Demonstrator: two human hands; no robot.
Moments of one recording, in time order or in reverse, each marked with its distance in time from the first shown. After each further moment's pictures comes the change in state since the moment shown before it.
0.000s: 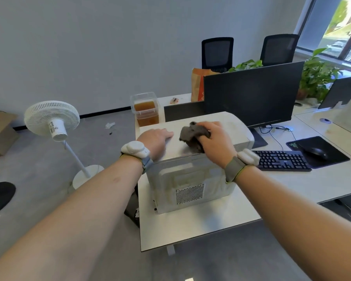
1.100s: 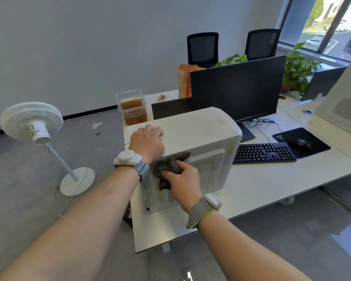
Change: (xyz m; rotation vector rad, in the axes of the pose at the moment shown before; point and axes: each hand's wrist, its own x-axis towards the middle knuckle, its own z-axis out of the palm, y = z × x) left_hand -0.003 0.015 0.025 -0.063 0.229 -0.090; right_hand -0.087 0.002 0.103 0.392 0.103 0.405
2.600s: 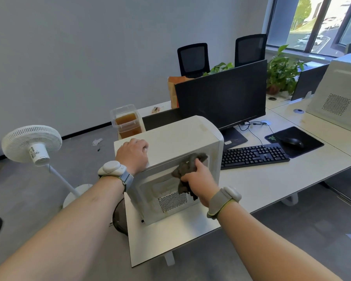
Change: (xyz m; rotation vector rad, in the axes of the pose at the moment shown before) left_hand 0.001 0.008 -0.010 -0.014 -0.074 -0.048; right_hand 0.031 -0.004 -0.099 0.133 -0.160 0.244
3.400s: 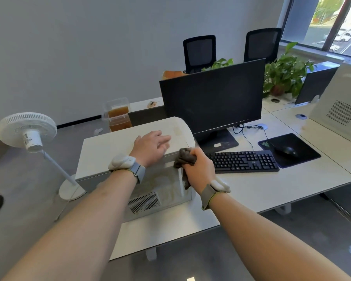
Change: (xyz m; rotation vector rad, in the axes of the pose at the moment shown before) left_hand 0.043 0.150 0.032 -0.123 -0.139 0.037; right_hand 0.063 -0.006 -0.116 -0.451 0.178 -0.305
